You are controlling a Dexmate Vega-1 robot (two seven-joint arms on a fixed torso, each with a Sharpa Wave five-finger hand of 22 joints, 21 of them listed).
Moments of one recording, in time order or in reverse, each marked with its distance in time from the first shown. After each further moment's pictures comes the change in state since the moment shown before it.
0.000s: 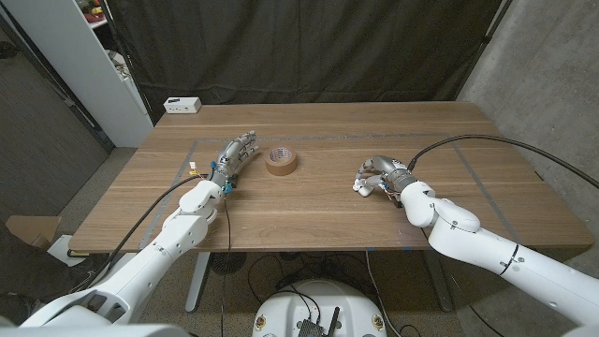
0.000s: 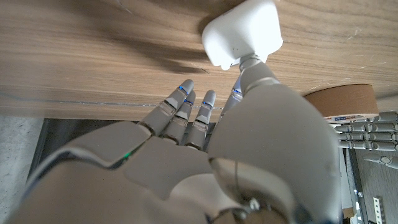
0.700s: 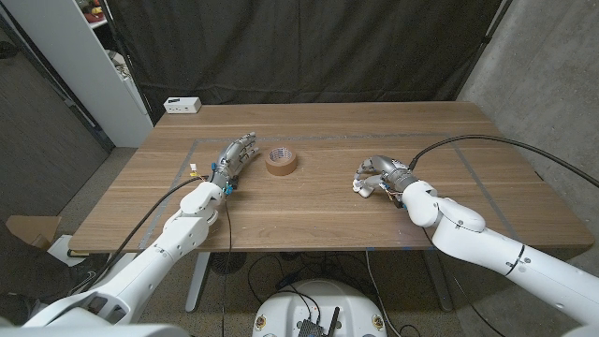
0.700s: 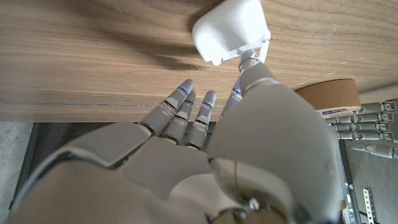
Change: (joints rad) left arm 0.010 -0.004 0.000 -0.006 0.001 -0.001 0.011; left_hand 0.000 0.000 0.000 0.000 0.000 0.000 0.000 0.000 0.005 0.000 0.000 0.000 0.000 0.000 0.000 0.000 0.000 0.002 -0.002 0.000 0.000; right arm -0.023 -0.022 0.031 -0.029 0.034 0.043 0.009; right_hand 0.005 0.005 -0.007 0.001 0.000 -0.012 -0.006 -0.008 0.000 0.001 -0.008 0.000 0.014 0.000 0.000 0.000 0.000 -0.004 0.004 0.000 0.000
